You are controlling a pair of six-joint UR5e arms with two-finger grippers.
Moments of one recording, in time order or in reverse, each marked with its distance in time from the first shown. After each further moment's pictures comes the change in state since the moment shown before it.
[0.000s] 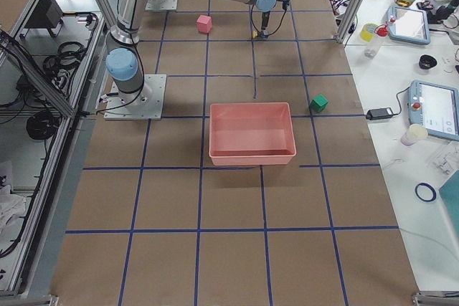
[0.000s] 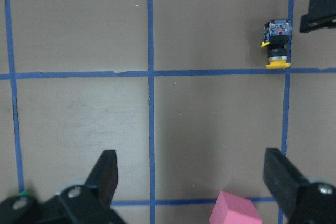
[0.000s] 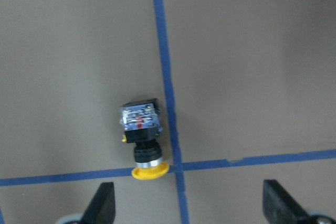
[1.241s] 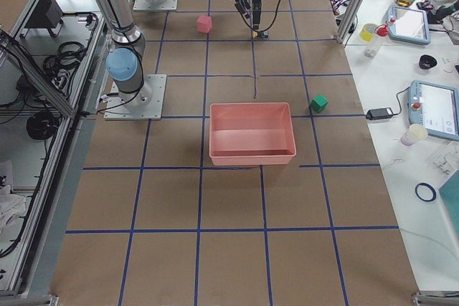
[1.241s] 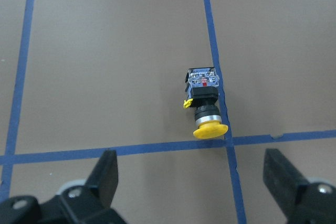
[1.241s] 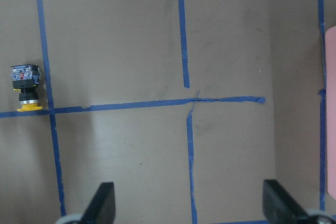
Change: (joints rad) left arm -0.213 -0.368 -0.355 1.176 0.069 -0.167; right arm -0.228 -0.395 0.111 0.221 -0.079 -0.270
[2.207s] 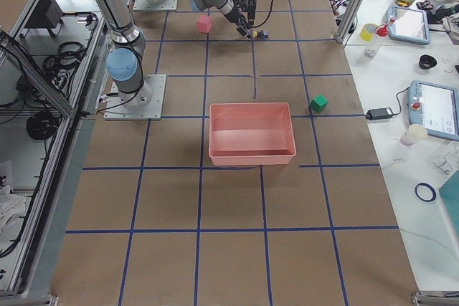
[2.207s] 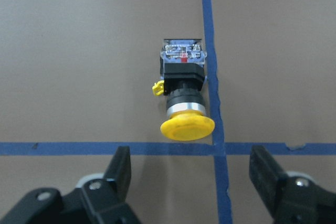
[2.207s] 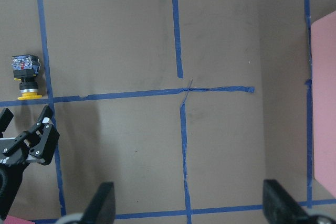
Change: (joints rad) left arm -0.133 -0.260 0.098 0.179 0.173 -0.145; right arm -0.004 -0.051 -0.002 0.043 -0.011 -0.008
